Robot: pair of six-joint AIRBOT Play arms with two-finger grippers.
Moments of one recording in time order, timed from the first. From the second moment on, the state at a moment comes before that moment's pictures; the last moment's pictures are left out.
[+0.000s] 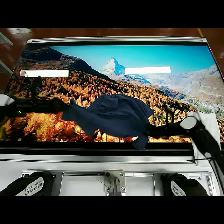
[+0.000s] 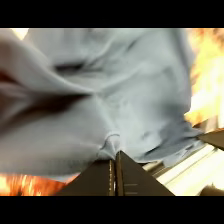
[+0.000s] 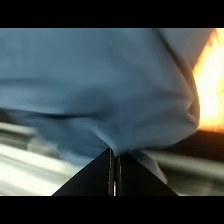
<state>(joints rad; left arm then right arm) 0.10 -1.09 0.93 0.62 -1.16 -1.15 0.03 -0.97 0.59 -0.94 1.07 1.45</state>
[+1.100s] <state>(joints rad) 0.13 -0.75 1.76 1.09 -1.26 -1.37 0.03 -0.85 1.89 -1.48 1.61 1.66</state>
